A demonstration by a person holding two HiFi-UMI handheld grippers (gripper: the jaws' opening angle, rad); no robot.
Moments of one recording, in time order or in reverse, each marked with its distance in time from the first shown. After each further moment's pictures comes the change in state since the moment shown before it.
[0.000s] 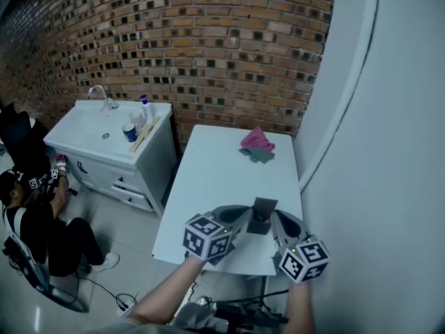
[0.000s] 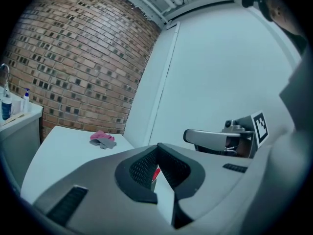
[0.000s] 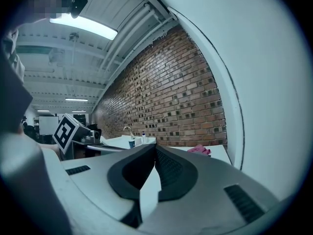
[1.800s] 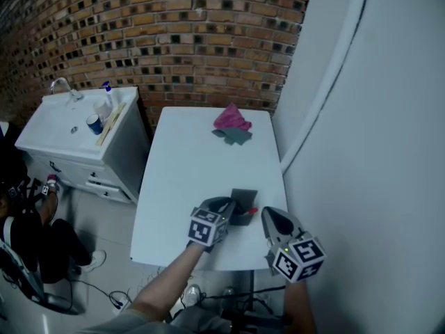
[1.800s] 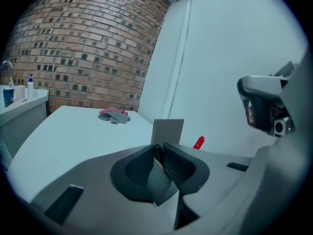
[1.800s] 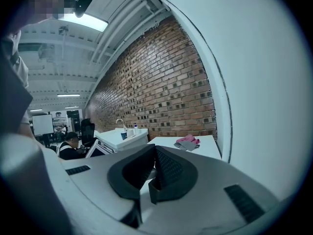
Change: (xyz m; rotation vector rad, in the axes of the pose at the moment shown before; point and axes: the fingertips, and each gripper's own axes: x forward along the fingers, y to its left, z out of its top) left arm 0.104 0.075 -0.108 -0.021 0.210 0.167; right arm -0.001 -0.054 -0.023 0.037 0.111 -0.063
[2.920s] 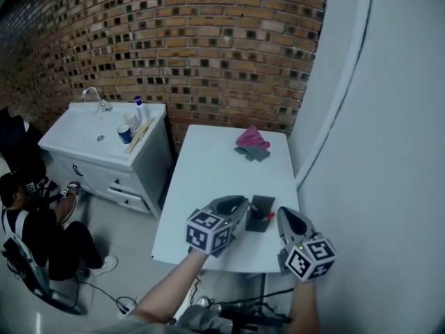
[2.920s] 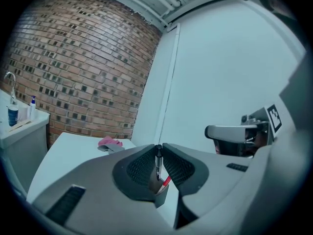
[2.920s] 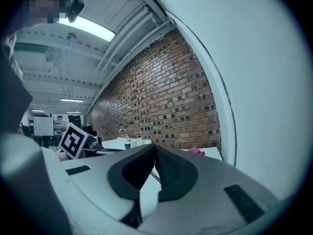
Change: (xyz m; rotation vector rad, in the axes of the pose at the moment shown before) left arm -0.123 -0.033 0.095 0.031 -0.255 -0.076; right arm -0.020 0.041 0.036 -0.020 -0.129 0.014
